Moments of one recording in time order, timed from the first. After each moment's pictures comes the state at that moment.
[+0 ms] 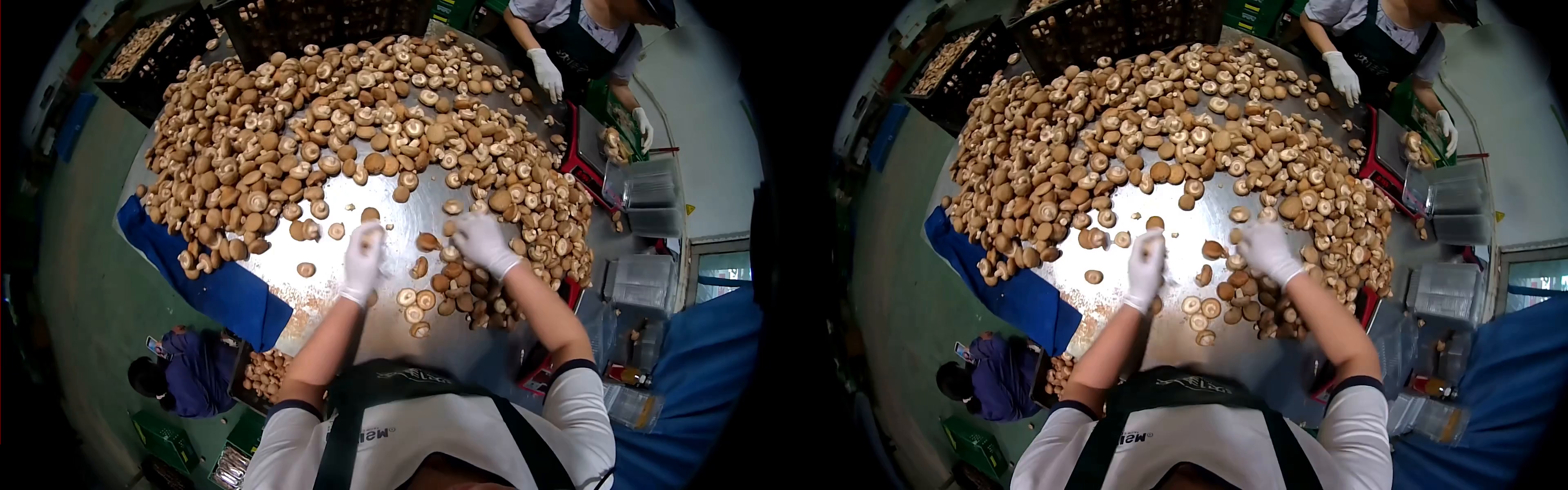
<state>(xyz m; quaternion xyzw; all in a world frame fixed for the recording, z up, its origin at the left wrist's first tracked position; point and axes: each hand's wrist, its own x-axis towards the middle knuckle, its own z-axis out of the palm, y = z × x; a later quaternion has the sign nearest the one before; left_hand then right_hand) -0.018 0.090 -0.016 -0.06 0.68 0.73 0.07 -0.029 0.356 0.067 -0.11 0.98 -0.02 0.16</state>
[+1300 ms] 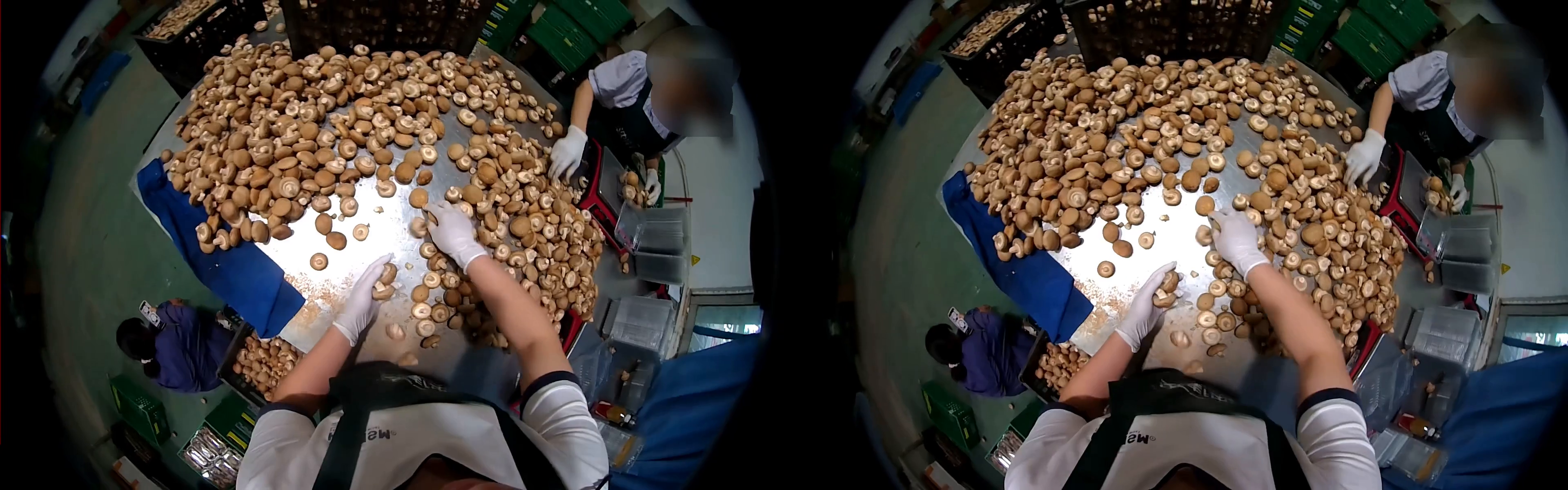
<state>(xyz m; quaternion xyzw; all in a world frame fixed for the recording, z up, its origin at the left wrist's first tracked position) 0.036 0.044 -0.009 -0.17 0.35 0.88 0.27 -0.087 0.264 0.034 -0.09 0.98 -0.15 0.06</state>
